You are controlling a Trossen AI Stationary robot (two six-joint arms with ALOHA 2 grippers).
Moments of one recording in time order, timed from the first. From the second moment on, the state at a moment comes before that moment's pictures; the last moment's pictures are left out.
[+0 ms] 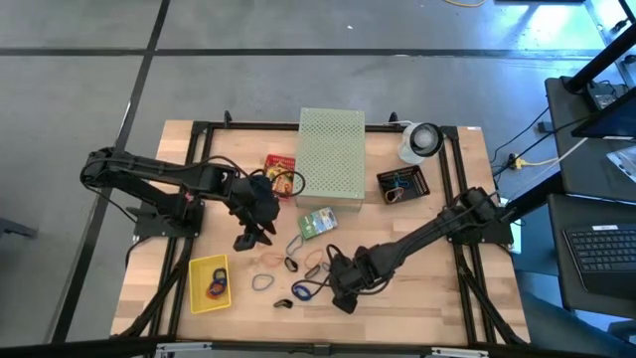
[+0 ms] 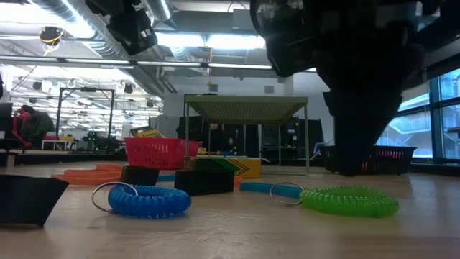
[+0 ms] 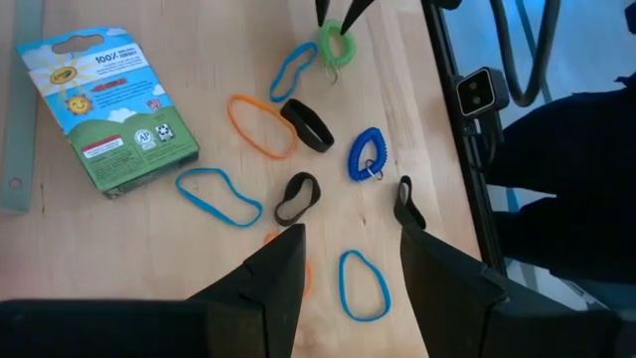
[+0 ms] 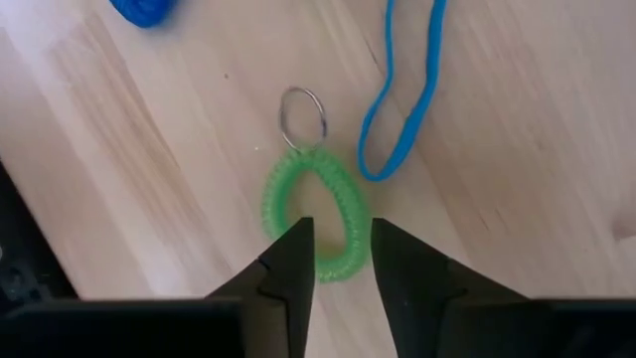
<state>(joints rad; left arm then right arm) -0.14 1.23 1.04 -0.70 0.36 -0.15 0.51 2.01 1.38 -0.65 0.01 0.99</state>
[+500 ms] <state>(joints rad) -0.14 1.23 1.04 -0.70 0.36 -0.17 0.51 2.01 1.27 -0.50 0.01 1.05</state>
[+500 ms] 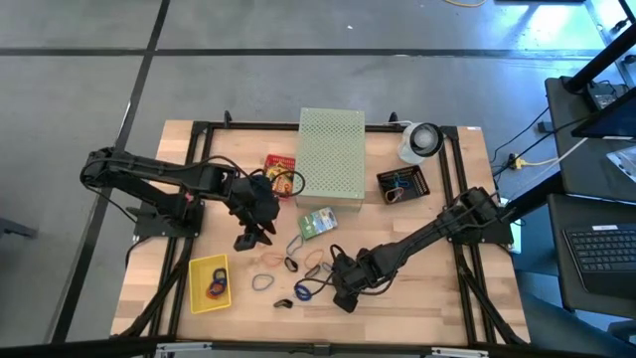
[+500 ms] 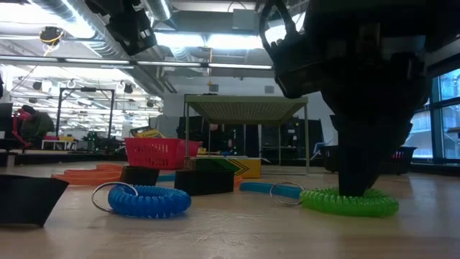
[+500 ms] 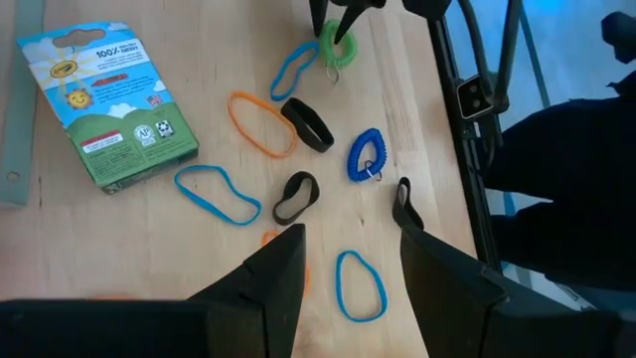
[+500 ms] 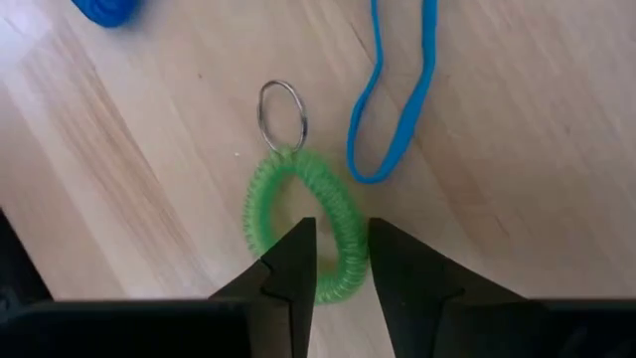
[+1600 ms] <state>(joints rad) -0.14 1.23 1.04 -0.70 0.33 -0.18 0.52 1.86 1.23 -0.54 -0.04 1.19</state>
